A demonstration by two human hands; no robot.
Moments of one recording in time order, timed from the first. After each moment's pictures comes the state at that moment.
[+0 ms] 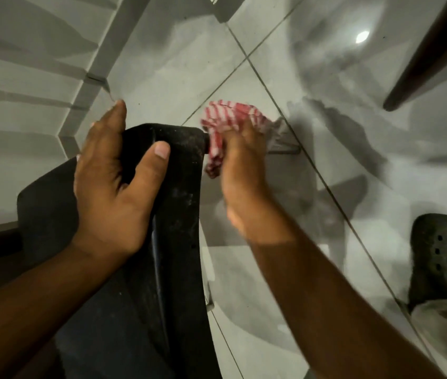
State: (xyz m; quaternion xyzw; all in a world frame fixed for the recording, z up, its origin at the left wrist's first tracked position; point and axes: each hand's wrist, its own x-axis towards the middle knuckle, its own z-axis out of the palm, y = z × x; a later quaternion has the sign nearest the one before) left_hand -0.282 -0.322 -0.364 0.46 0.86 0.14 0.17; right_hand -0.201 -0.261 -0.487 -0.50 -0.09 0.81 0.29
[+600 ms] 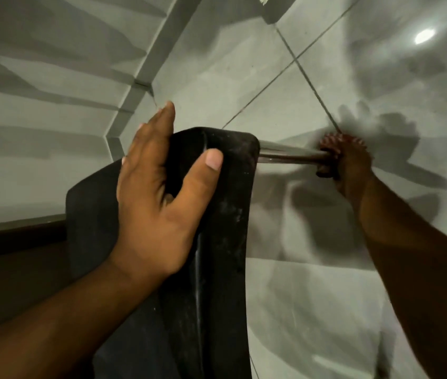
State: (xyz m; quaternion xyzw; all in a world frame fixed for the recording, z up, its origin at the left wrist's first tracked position) left_hand -0.268 -0.319 -0.357 0.44 0.87 0.15 0.17; right_hand -0.180 -0.232 -0.674 -0.55 -0.08 0.80 0.24
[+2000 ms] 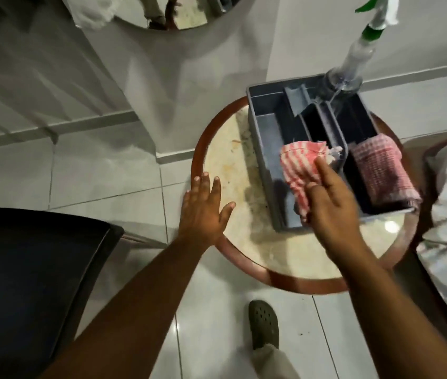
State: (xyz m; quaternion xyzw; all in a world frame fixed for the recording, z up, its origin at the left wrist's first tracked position) left_hand 0.005 -0.119 -0.210 0.52 0.83 0.07 0.22; right_hand 0.203 -0.028 -0.109 -0.56 -0.60 0.50 0.27
